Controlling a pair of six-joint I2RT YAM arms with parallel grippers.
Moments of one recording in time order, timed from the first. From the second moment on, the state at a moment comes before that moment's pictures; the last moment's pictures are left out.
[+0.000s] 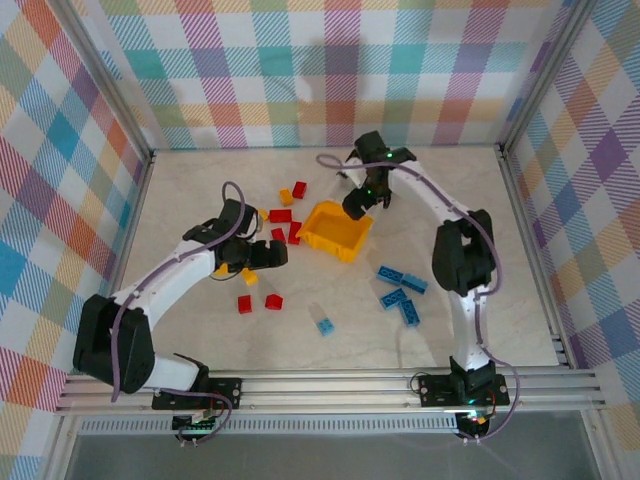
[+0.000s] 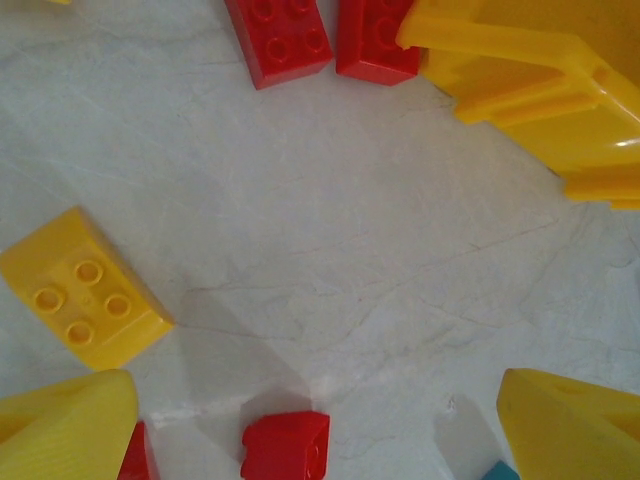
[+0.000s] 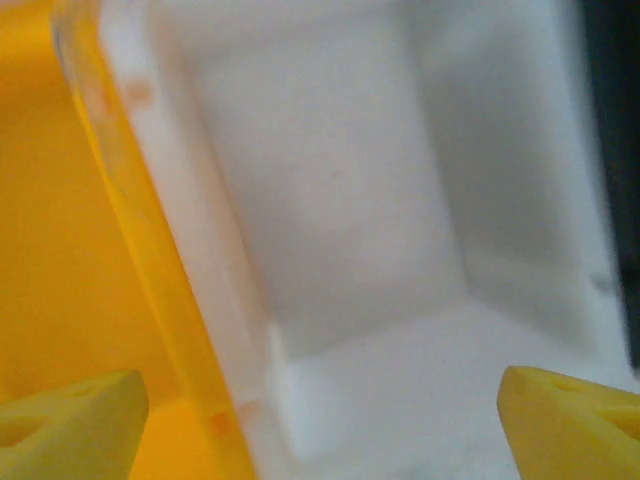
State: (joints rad) left arm -0.37 1.41 0.98 -0.66 0.15 -0.45; right arm 0.43 2.10 1.94 -0.97 0.01 -0.29
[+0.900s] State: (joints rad) left arm -0.59 2.06 1.53 -0.50 0.33 -0.51; right arm 0.14 2.31 2.02 -0.88 -0.49 0.65
